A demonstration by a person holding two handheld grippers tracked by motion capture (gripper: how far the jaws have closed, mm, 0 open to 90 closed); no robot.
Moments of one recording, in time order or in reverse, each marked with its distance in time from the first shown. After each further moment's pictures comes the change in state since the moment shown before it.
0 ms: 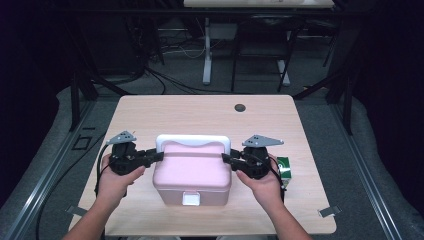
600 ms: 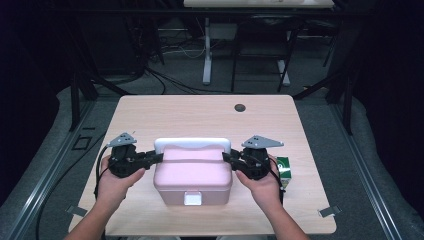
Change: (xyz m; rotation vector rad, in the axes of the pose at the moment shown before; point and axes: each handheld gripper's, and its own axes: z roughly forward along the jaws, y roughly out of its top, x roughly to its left) left arm -0.008 -0.001 -0.004 0.009 0.026 0.019; right arm 0.004 0.000 -0.002 -0.021 -0.030 -0.006
